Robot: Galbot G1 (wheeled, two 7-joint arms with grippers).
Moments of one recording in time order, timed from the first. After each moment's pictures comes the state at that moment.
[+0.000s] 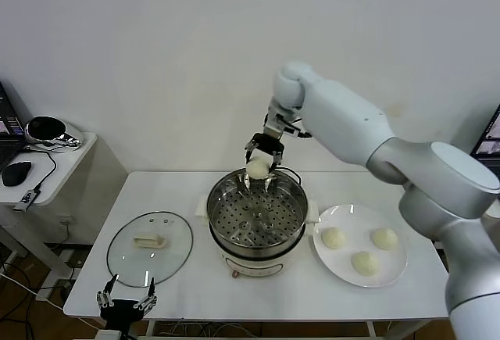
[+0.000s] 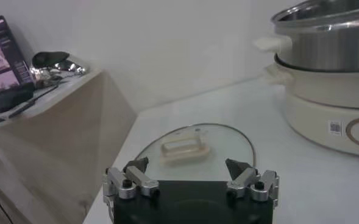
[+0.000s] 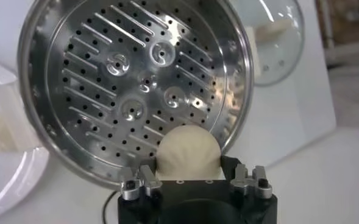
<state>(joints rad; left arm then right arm) 1.76 -1.46 -0.70 -2.13 0.12 0.23 0.00 0.38 1.43 -0.82 0.76 -0.30 0.75 -1.33</state>
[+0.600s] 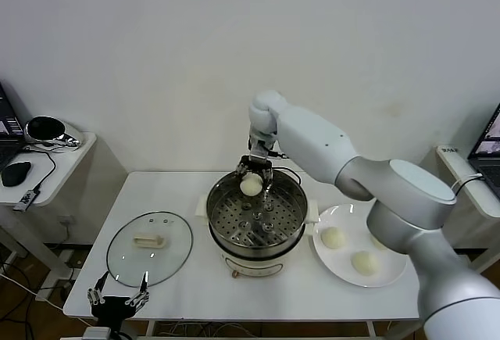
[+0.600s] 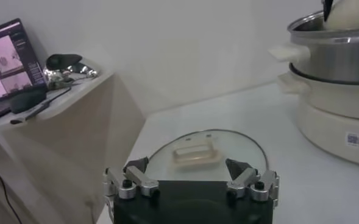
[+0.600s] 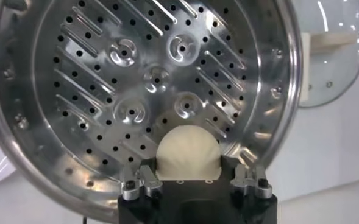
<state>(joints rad) 1.75 -1.45 -0.73 -2.14 0.08 0.24 0.00 0.29 1.52 -0.79 0.66 -0.48 0.81 -1.28</state>
